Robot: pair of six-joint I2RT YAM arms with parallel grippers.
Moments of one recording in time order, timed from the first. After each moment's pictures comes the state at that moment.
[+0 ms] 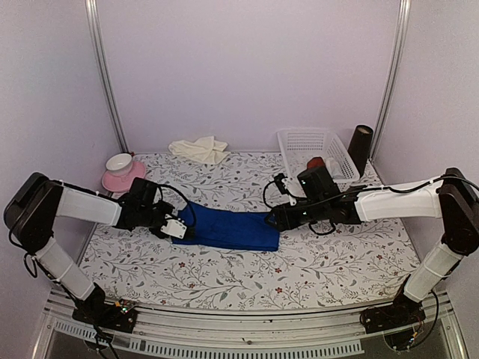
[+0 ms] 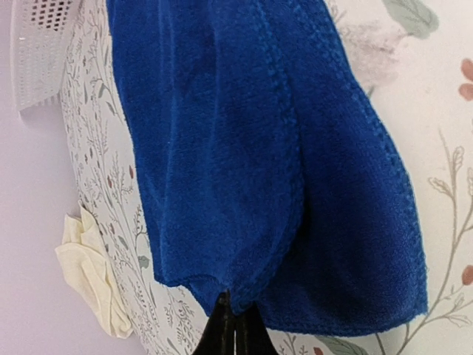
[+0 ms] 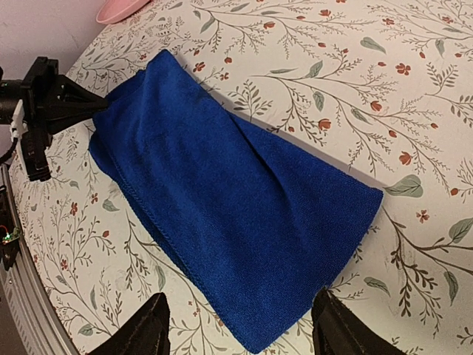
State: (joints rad) left arm -0.41 1.59 0.64 0.12 0.21 1.64; right arm 0.78 1.62 0.94 -0.04 -0.15 0.32
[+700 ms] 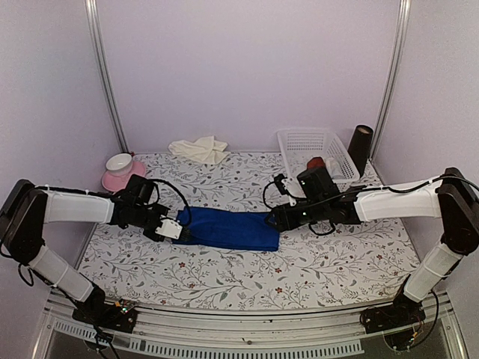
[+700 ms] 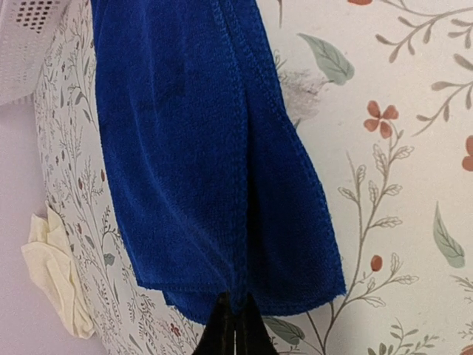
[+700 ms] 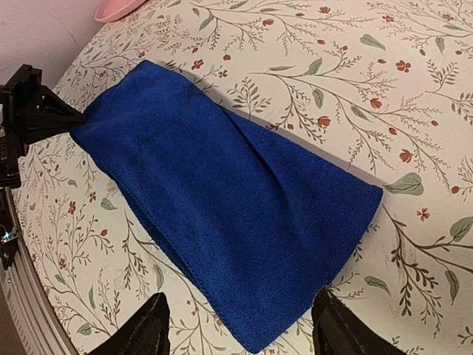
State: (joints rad) left arm -0.41 1.48 0.68 -0.16 0.25 1.56; right arm 0.78 1.63 0.94 -0.04 -0.14 0.32
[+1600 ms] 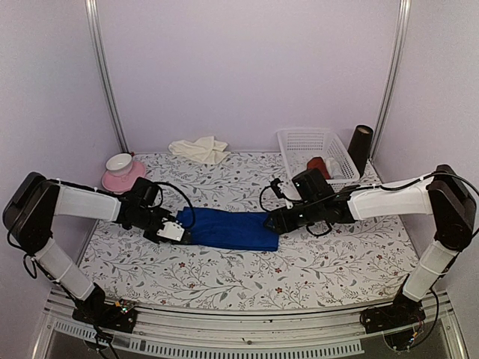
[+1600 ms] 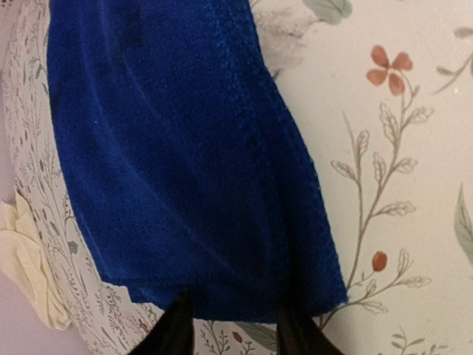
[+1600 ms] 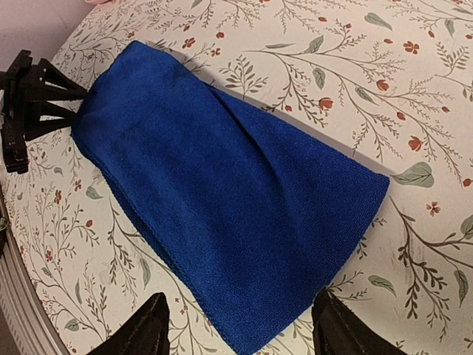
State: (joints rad) left arm -0.41 1.57 0.69 -0.16 0.17 1.55; right arm 0.78 1.68 0.97 -0.07 -0.15 0.30
